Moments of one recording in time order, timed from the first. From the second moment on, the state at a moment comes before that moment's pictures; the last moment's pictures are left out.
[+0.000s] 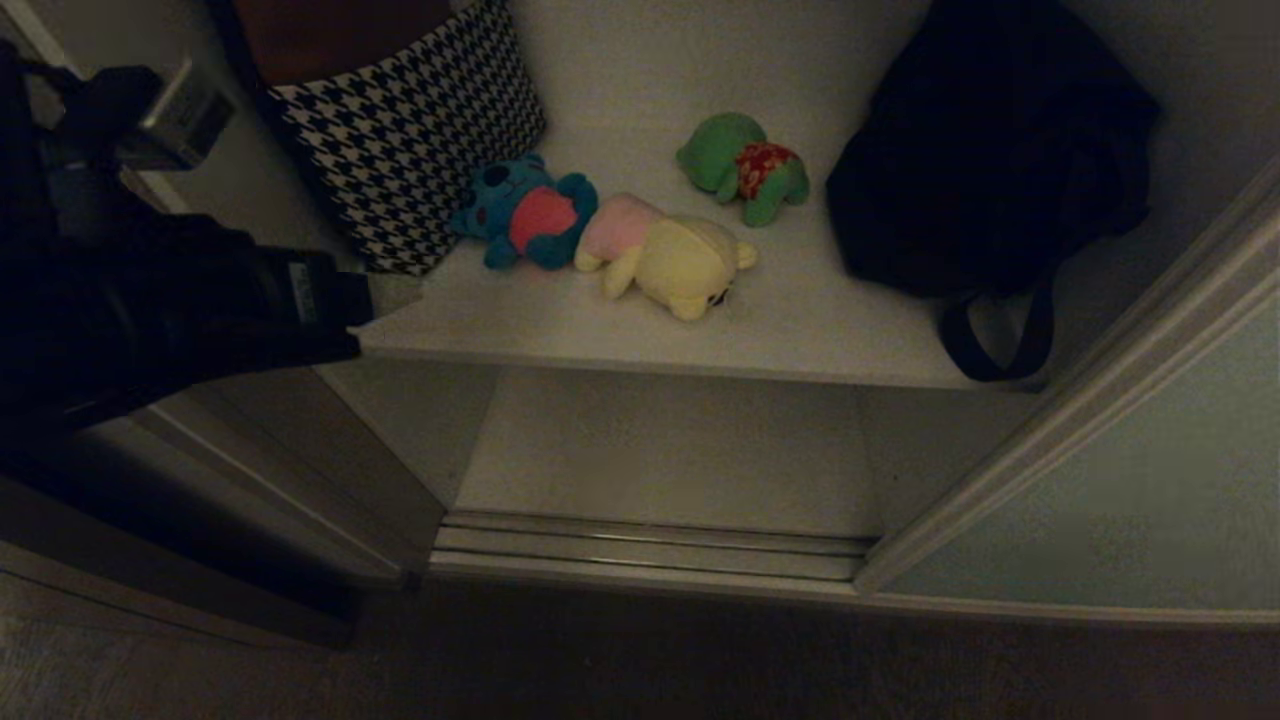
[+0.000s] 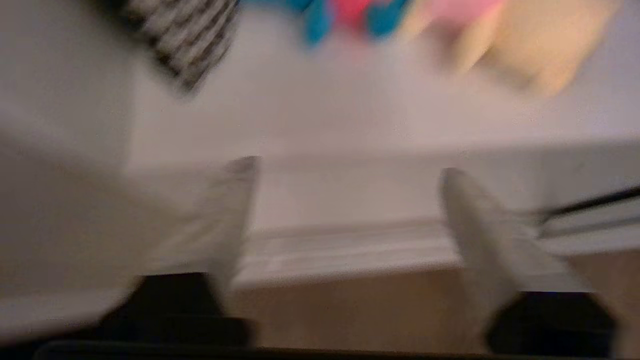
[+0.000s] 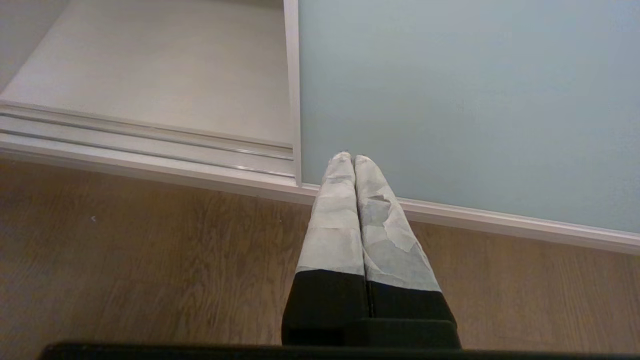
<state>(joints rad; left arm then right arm) -0.32 1.31 -1.06 -0.12 0.10 0.01 0.00 0.00 0.00 0.02 0.00 -0.03</state>
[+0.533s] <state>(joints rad) -0.05 0.95 -0.97 0.20 -0.09 -0.01 0.00 0.00 0.00 0.02 0.00 -0.03</state>
